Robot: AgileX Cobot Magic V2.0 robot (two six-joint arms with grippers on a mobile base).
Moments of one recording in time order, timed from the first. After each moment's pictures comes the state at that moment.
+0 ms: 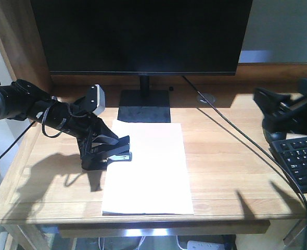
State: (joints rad) left arm -0.12 2.13 -1.47 -1.05 0.99 1.92; right arm 0.18 0.95 -0.65 -1.75 -0.12 1.72
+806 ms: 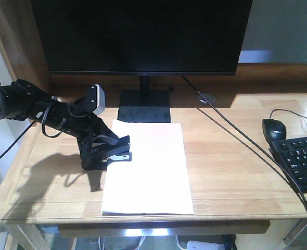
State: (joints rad) left arm -0.12 2.13 -1.47 -1.05 0.99 1.92; right arm 0.18 0.13 -0.21 -1.75 -0.13 1.72
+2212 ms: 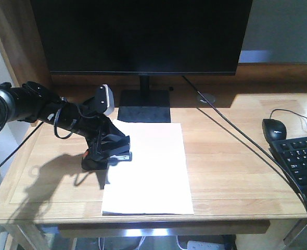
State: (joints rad) left arm -0.17 2.14 -1.47 -1.07 0.89 1.92; right arm 0.18 0.08 -0.12 -1.75 -0.13 1.72
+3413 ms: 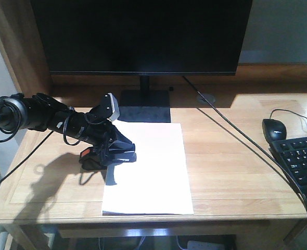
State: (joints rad) left arm -0.18 2.23 -1.48 -1.15 0.90 1.91; right arm 0.18 0.08 -0.12 -1.75 -0.13 1.72
